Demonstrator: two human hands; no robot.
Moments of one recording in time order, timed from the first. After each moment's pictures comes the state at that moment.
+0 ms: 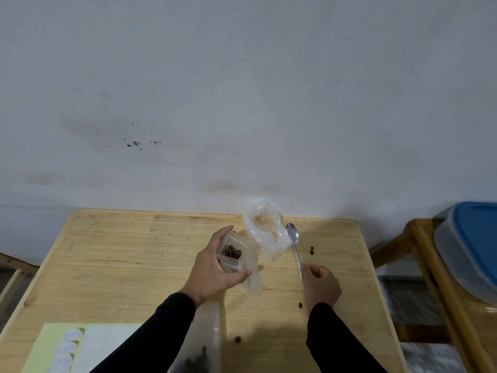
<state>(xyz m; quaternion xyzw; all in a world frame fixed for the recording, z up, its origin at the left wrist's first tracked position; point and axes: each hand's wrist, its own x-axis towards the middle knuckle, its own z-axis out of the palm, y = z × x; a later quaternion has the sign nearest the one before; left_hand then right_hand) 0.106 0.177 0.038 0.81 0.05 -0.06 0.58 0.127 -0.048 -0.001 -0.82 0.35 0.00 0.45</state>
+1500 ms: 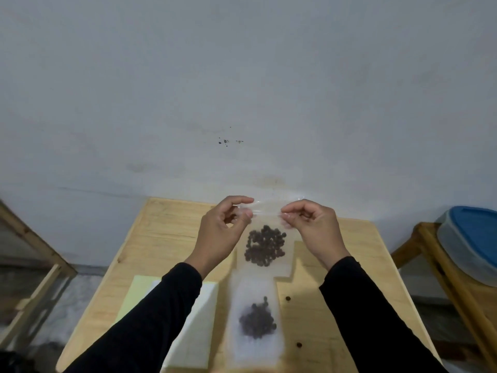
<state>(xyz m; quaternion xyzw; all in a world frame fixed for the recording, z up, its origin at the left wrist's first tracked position) 0.000 0.267 0.152 0.75 0.00 0.16 0.64 0.037 0.086 0.182 -0.76 -0.10 0.00 0.64</state>
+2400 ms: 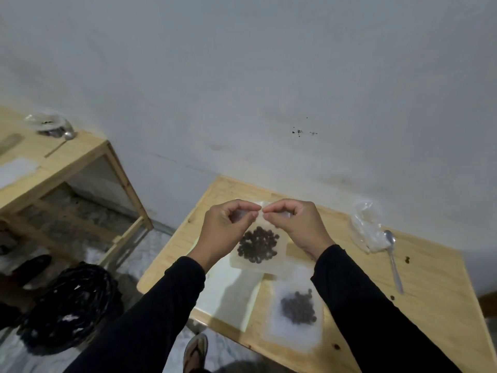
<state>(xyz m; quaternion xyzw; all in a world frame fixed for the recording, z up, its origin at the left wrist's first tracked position) -0.077 0.323 0.150 0.76 0.15 0.21 0.59 0.010 0.181 0.168 -0.75 -0.22 0.19 0.60</state>
